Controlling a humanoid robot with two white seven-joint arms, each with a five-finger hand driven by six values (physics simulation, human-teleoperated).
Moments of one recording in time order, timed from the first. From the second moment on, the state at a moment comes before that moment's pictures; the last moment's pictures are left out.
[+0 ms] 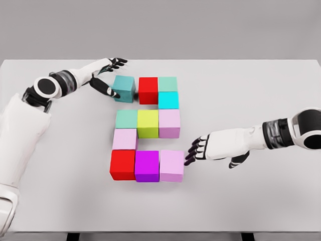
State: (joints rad) left arm -0.72 0.31 -0.37 -1.09 -0.24 0.12 -0.61; right arm -0.82 -0.91 1.10 -1.68 0.23 -0.61 0.61
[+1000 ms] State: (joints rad) left arm -0.85 0.67 -0.70 -1.28 -0.41 -0.02 -0.61; right arm -0.54 -1.09 0.64 -1.46 -0.34 -0.61 0.61
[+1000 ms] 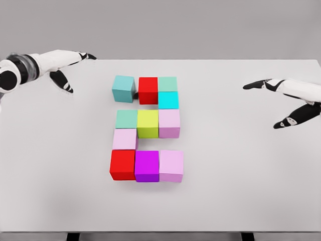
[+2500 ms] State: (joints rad) left arm -1.04 0.66 -1.16 -1.19 -0.28 -0.03 -0.61; right arm -0.03 -1.04 0.16 -1.52 -0.35 -0.61 0.61
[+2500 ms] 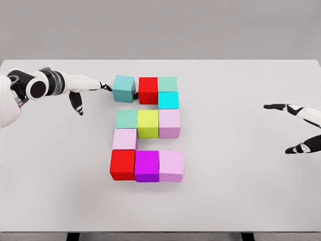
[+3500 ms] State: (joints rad) left arm -1.04 0.61 -1.17 -1.12 -0.29 -0.03 -0.61; right arm -0.02 -1.03 0.16 -1.57 -0.32 -0.61 0.61
